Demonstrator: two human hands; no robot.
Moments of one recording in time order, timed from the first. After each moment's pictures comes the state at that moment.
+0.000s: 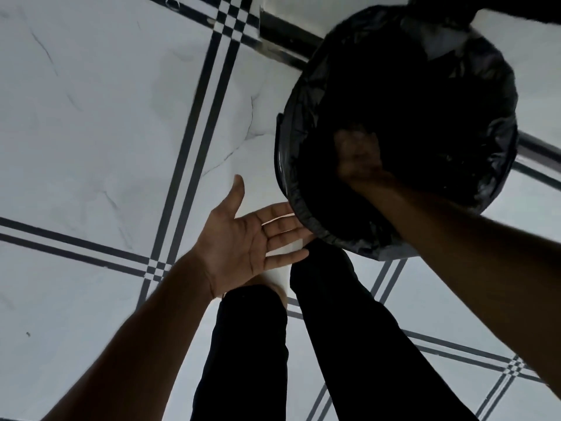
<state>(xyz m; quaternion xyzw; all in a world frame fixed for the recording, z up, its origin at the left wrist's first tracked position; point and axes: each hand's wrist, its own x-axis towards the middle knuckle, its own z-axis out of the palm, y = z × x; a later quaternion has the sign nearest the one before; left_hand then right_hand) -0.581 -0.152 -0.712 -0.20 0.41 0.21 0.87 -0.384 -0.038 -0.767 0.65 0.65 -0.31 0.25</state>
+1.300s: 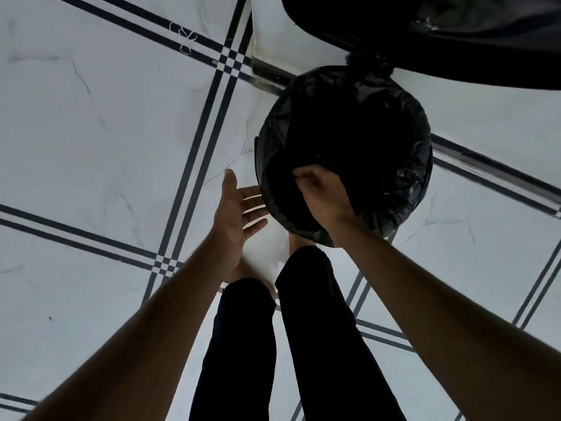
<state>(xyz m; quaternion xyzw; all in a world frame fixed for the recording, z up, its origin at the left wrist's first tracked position) -0.537 -0.127 -0.643 -0.01 0.71 0.24 0.67 -0.384 -0.095 -0.677 0.72 0.40 -0.56 -0.08</state>
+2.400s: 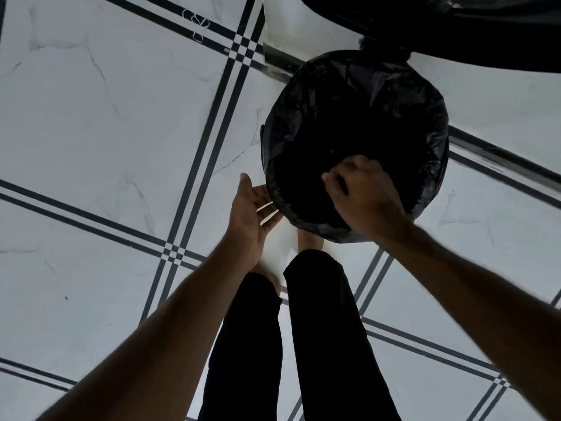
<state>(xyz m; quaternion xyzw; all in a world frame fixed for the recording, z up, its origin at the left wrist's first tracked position) -0.512 -0.140 -0.649 -0.09 0.70 0.29 0.64 -0.333 -0.097 -0.660 0.62 0.71 -0.32 0.05</state>
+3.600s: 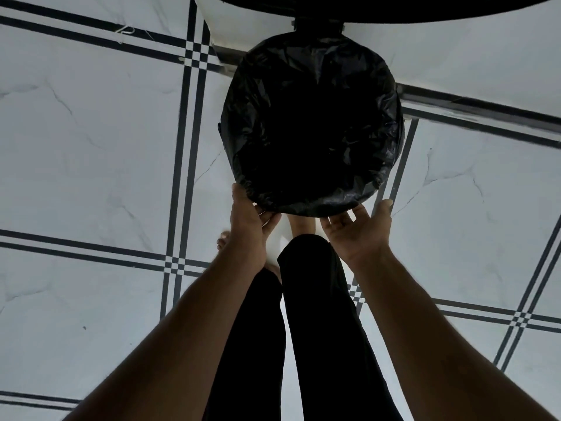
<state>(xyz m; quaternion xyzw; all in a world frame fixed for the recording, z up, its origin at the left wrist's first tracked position) -0.475 -0.145 -0.630 -0.11 0.72 0.25 0.64 -0.312 -0.179 -0.647 0.61 -0.34 -0.55 -0.45</state>
